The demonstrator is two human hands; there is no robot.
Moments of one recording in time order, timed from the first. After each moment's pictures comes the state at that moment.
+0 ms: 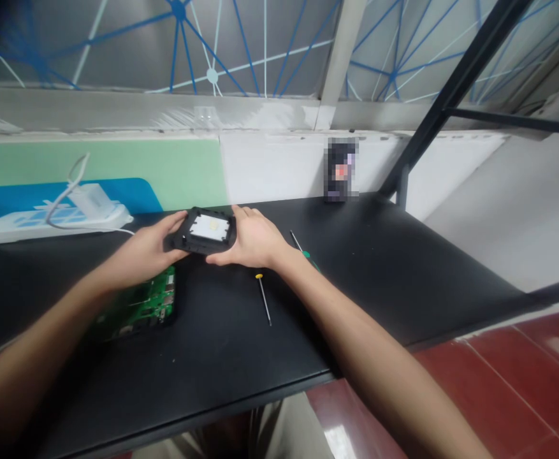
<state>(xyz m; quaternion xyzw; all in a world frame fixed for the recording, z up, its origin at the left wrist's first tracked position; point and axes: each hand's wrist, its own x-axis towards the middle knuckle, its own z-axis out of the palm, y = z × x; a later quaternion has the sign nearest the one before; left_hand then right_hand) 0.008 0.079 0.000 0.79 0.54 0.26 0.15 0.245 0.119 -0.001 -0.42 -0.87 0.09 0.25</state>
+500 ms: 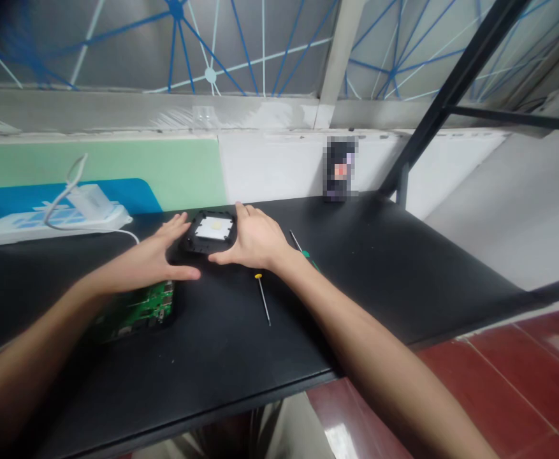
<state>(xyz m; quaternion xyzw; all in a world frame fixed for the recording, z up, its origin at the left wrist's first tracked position) 0.005 0.075 0.002 0.80 0.55 0.16 0.19 0.248 0.117 -0.001 -0.46 -0.85 0.06 0.24</state>
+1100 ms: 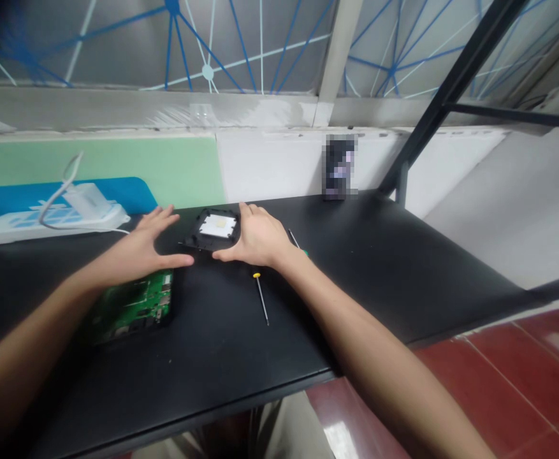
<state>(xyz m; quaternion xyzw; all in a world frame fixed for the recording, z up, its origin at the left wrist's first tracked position) 0.001 0.077 0.003 0.76 0.61 0.16 0.13 0.253 0.119 -0.002 -0.48 -0.84 0.07 0.23</state>
